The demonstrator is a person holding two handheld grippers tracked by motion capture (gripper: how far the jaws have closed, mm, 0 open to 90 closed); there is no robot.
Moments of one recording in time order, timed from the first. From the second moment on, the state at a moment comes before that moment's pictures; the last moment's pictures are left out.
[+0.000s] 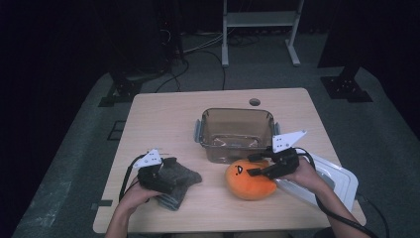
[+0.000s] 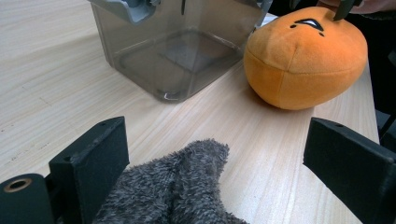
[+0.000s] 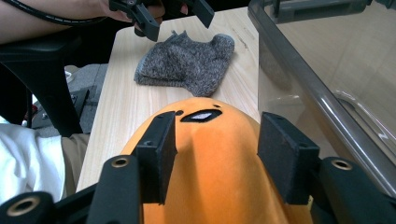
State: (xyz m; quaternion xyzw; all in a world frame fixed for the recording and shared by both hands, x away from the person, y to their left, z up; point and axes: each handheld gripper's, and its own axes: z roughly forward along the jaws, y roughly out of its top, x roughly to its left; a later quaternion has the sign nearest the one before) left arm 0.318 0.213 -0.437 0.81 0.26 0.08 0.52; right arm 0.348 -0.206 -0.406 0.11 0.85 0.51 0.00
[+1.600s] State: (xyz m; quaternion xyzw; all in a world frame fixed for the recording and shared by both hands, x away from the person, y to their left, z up) left arm 0.318 0.211 -0.438 0.81 0.26 0.08 0.52; right arm 0.326 -0.193 -0.426 0.14 0.87 0.48 0.01
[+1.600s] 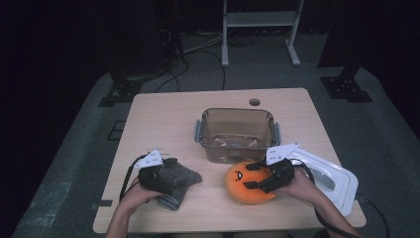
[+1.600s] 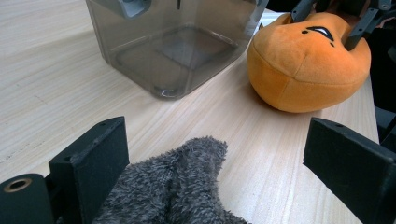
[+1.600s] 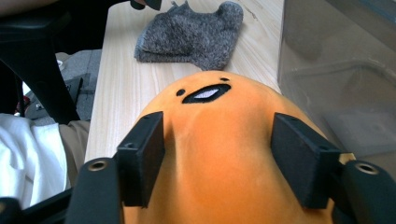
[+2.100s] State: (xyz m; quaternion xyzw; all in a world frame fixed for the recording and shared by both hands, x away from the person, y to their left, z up) left arm 0.318 0.210 -0.439 0.81 0.26 0.08 0.51; right arm 0.319 -0.191 -0.426 0.14 0.88 0.46 0.00
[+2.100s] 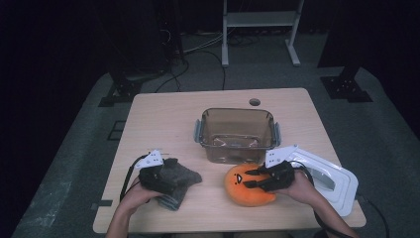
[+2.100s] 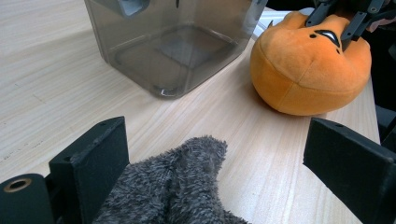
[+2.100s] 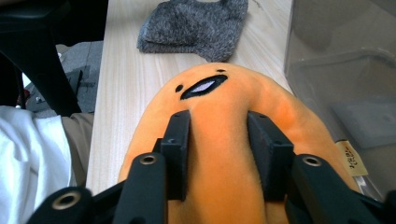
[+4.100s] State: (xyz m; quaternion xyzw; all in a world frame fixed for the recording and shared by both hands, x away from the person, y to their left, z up) left arm 0.320 0.218 -0.439 0.81 0.27 0.08 0.52; right arm 0.337 -0.168 -0.299 0.08 0.85 0.52 -0.04
